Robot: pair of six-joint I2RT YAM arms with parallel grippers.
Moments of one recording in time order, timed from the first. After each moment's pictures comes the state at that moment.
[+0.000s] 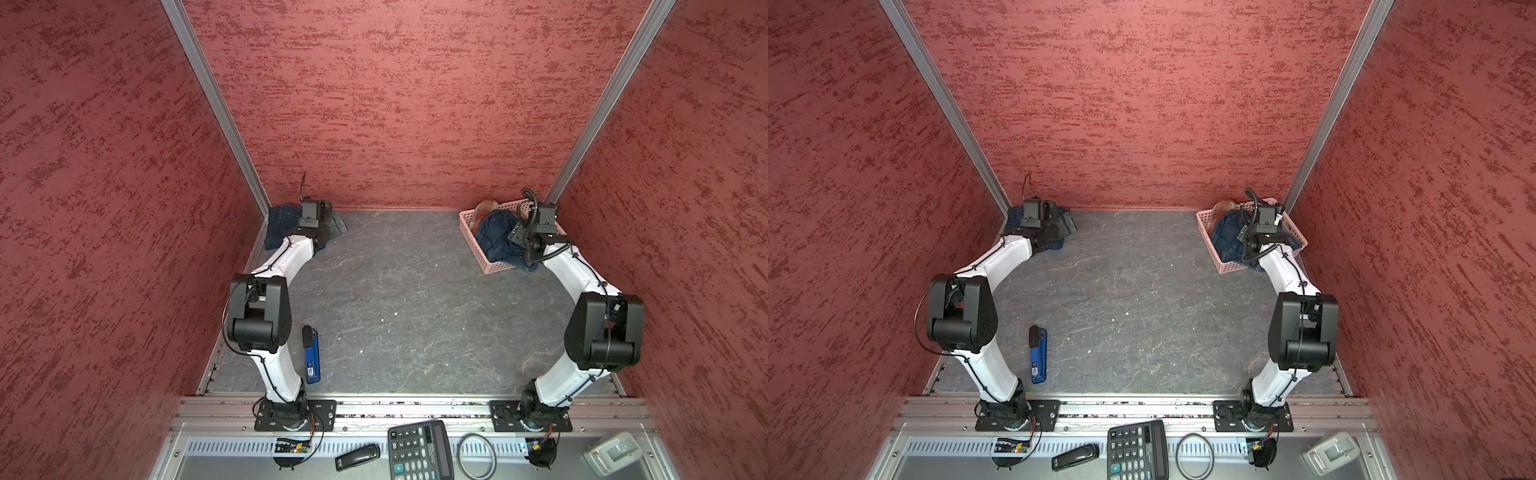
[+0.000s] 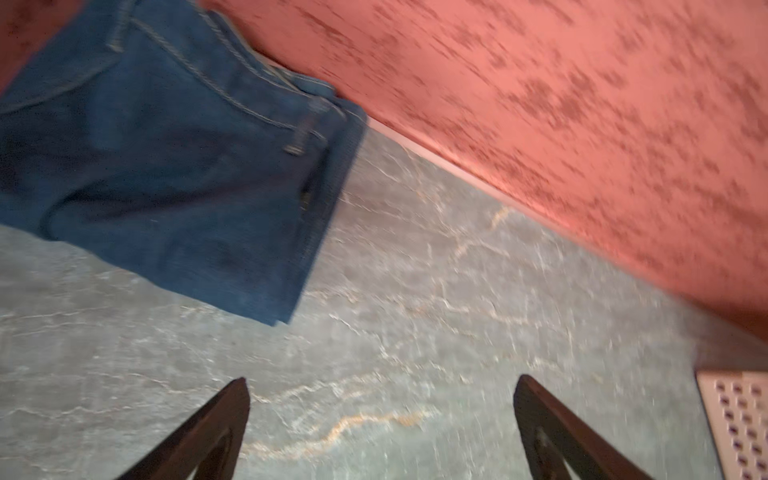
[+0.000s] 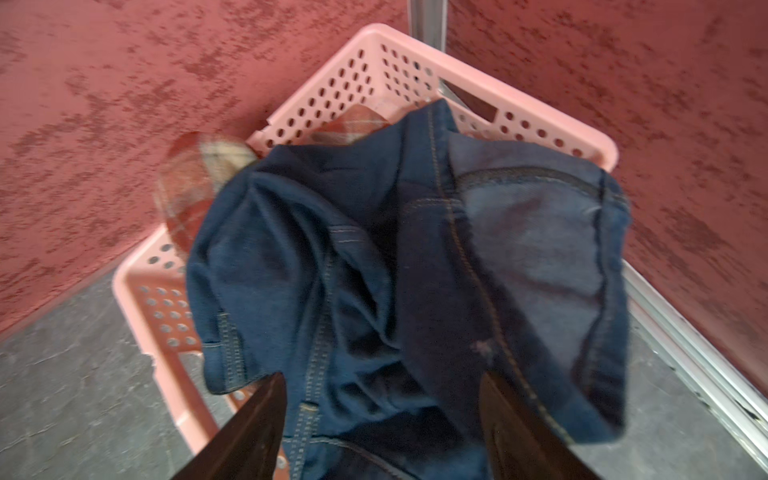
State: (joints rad) left arm -0.10 1.82 1.41 -0.29 -0.06 -0.49; right arm -0.10 1.69 1.32 -0.38 0.23 0.48
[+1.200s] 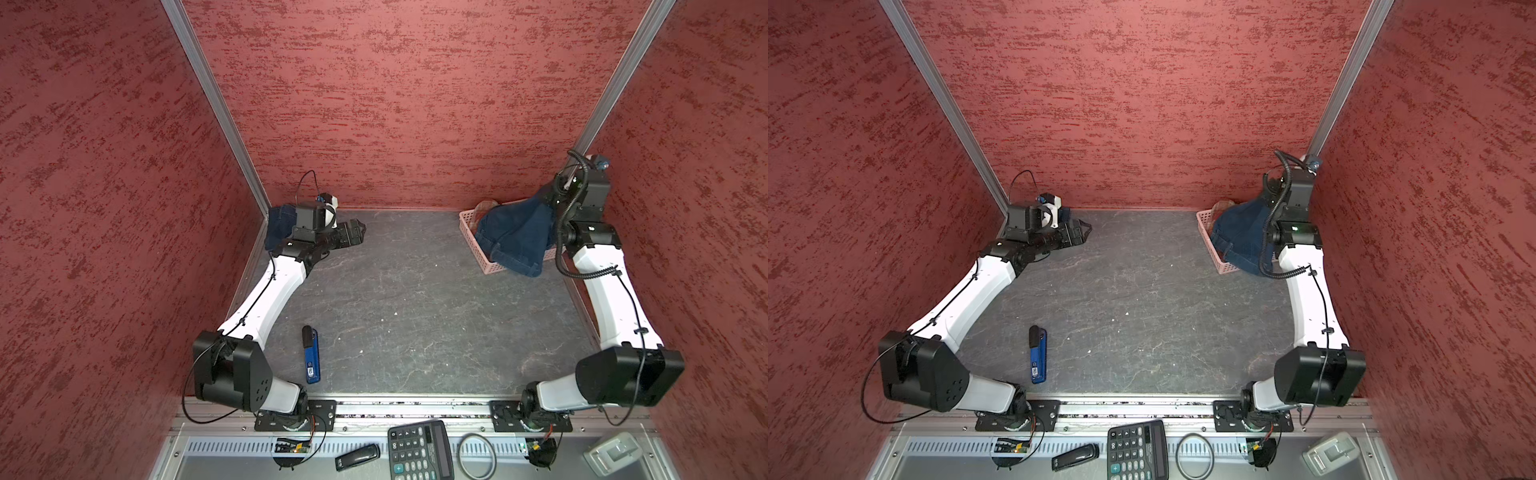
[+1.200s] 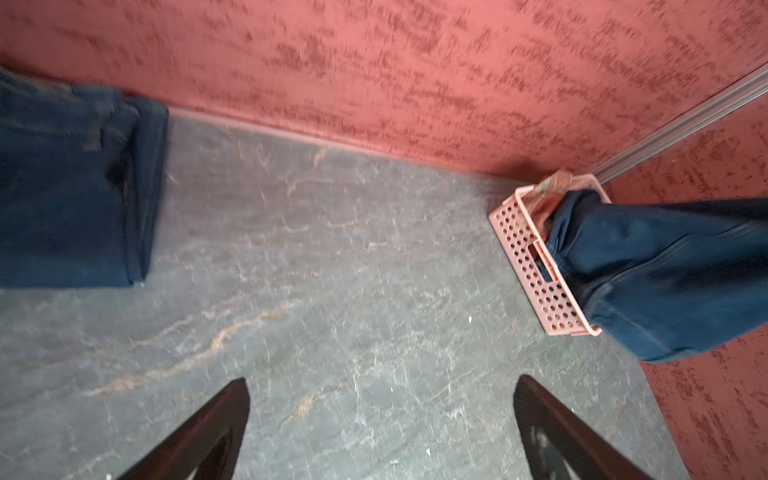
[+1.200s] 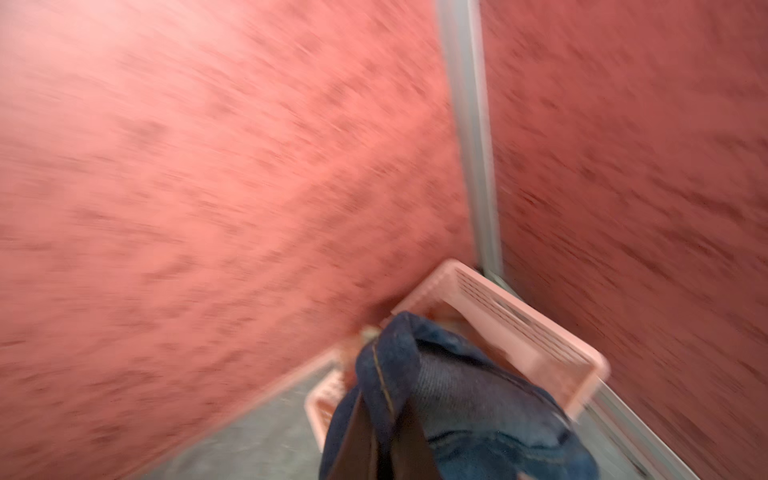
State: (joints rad) left arm -0.19 1.44 1.26 -0.41 0.24 -0.39; right arm -0.04 1.45 1.63 -0.32 0.16 0.40
